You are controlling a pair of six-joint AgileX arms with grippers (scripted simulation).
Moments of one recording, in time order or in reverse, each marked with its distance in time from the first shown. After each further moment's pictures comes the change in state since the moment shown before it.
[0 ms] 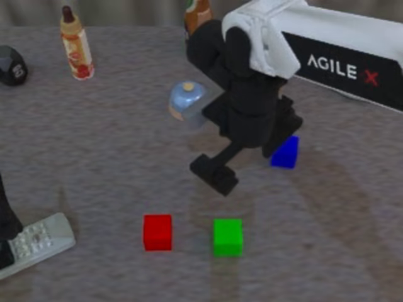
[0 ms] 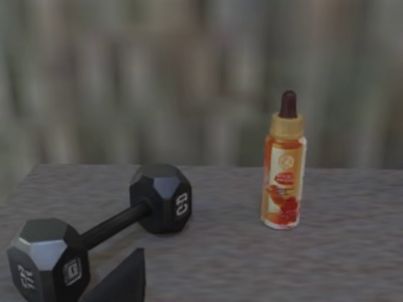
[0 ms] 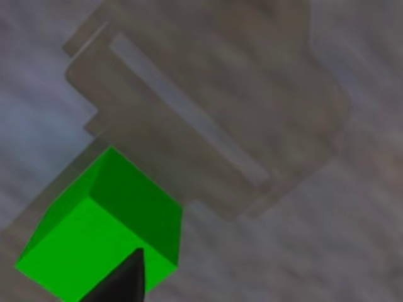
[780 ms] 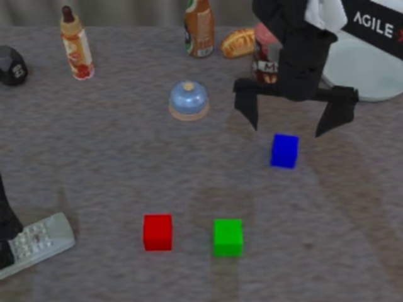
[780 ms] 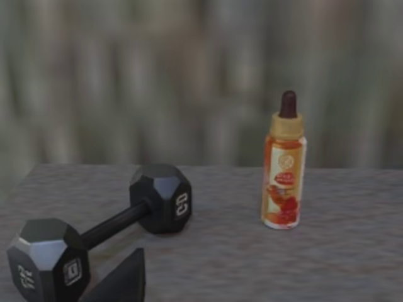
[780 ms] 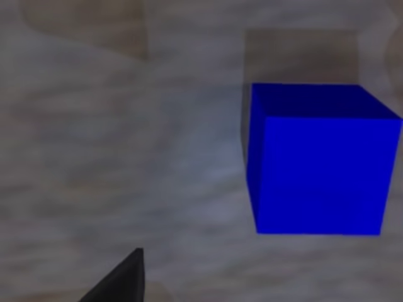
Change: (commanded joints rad) left arm 0.000 0.000 0.000 0.000 0.000 0.000; right arm -0.230 0.119 0.193 -0.043 0.002 0.723
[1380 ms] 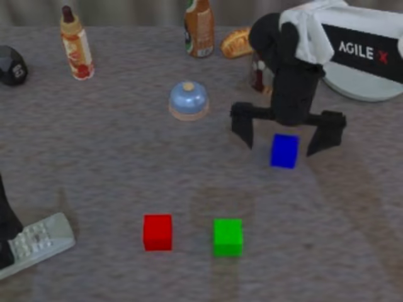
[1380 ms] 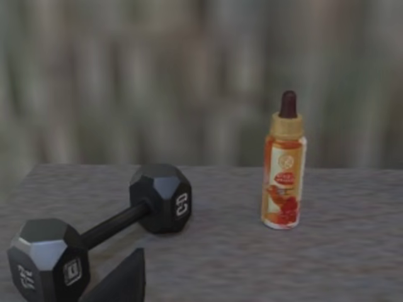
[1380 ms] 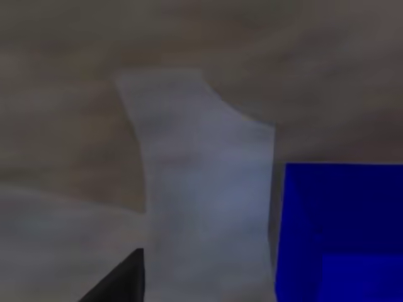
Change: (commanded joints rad) left arm 0.000 0.000 0.000 0.000 0.000 0.000; right arm 0.001 0.050 -0.153 0.213 0.001 0.001
